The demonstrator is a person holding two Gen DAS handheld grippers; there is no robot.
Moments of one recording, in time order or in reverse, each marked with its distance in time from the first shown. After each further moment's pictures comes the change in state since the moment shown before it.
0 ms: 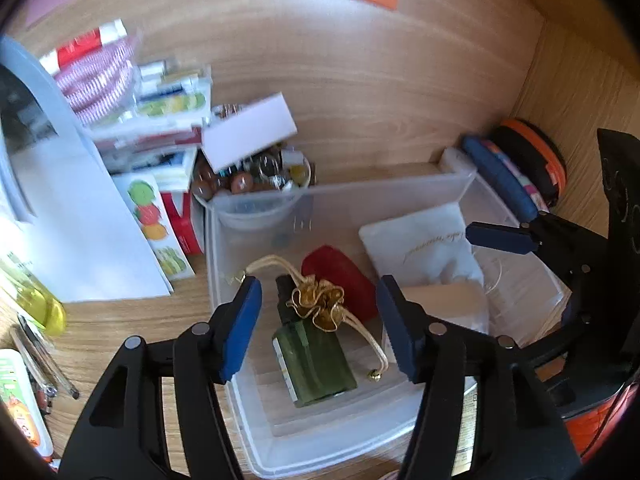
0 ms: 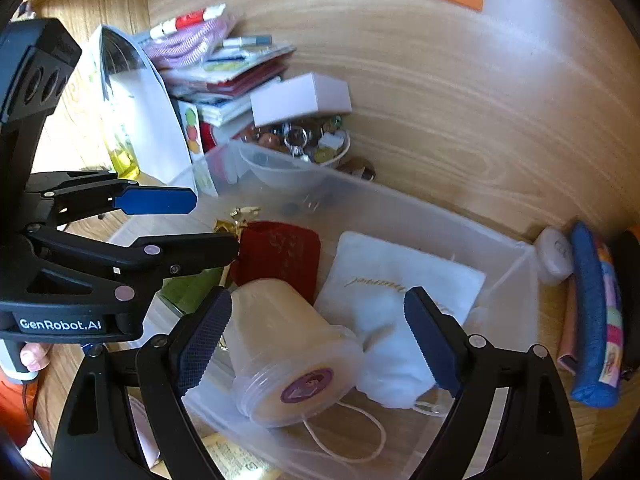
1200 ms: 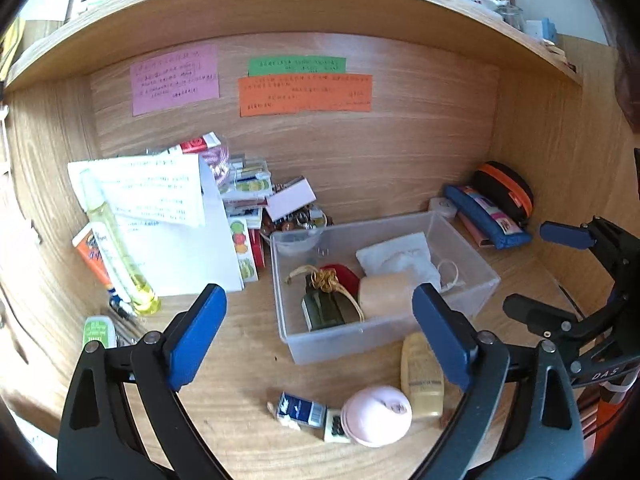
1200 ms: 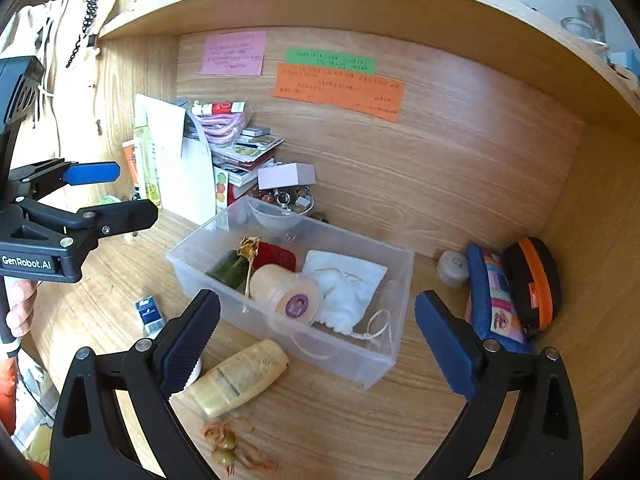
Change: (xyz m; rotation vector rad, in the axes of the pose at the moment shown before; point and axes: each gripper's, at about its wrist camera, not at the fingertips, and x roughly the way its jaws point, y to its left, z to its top) left arm -0.145 -0.044 -0.061 0.035 -0.246 0.167; right arm -0.149 0.031 -0.055 -0.021 -0.228 -0.165
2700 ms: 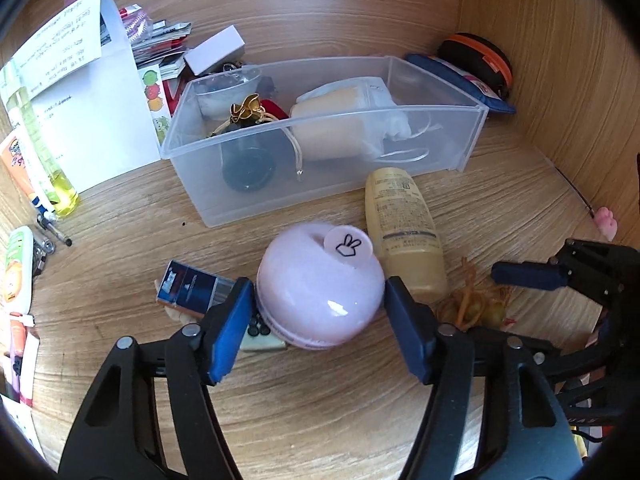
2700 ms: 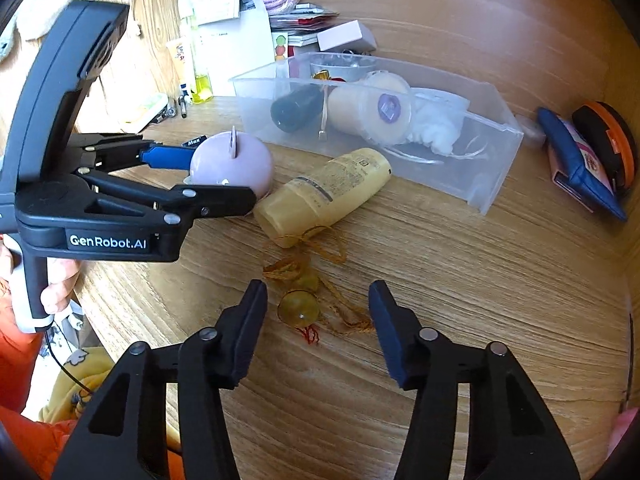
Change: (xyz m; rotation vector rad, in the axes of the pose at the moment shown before) left arm 0.066 -0.040 -0.106 0.082 0.290 -0.121; right arm 0.034 0.045 -0.134 0.064 0.227 0.192
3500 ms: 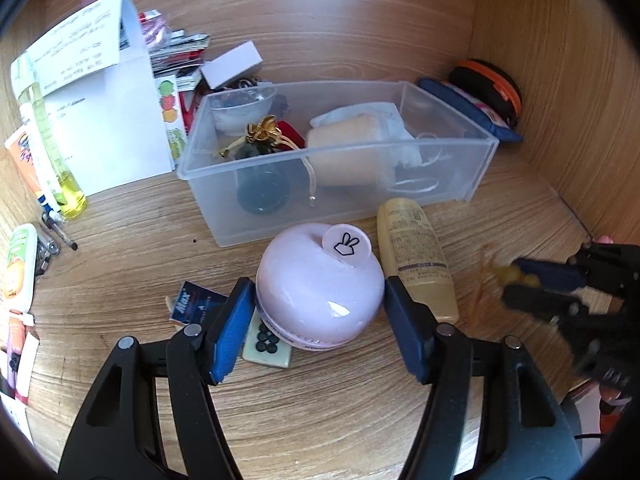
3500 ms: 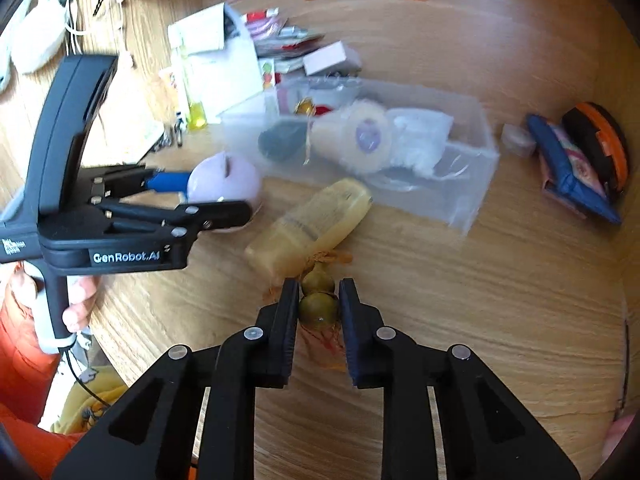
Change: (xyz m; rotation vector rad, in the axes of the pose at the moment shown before) left arm -0.009 0.009 0.010 -0.069 -0.065 0.008; right arm -0.020 -0.018 0.017 0.046 -0.065 0.015
